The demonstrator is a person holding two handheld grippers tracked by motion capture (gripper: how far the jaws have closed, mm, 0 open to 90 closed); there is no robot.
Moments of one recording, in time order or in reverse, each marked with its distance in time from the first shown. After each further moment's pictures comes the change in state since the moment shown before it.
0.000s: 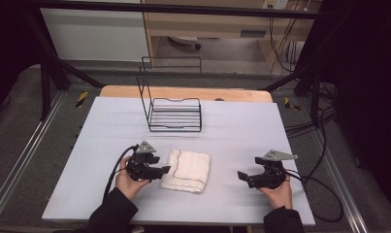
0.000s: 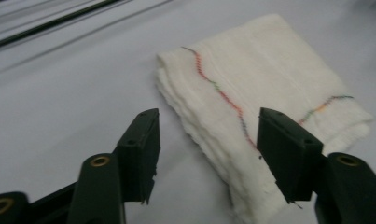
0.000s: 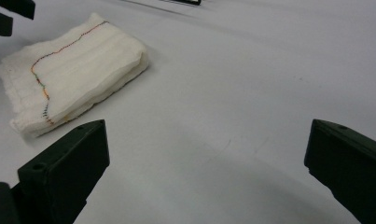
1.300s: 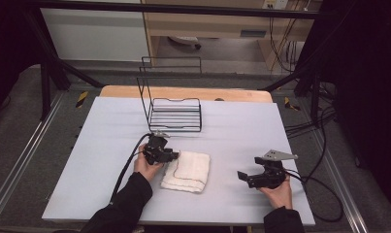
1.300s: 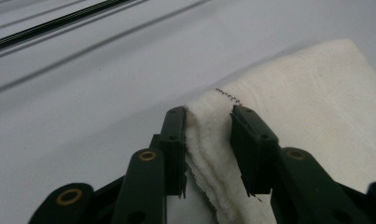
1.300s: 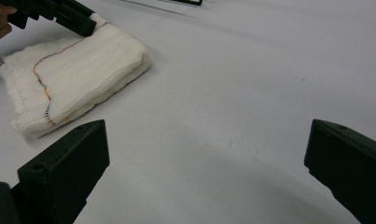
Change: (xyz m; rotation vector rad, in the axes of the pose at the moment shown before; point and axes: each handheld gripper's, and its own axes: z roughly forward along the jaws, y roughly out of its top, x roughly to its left) left arm 0.015 0.024 0.060 0.071 -0.004 -0.075; right arm 0.000 0.000 0.001 0.001 0.006 0.003
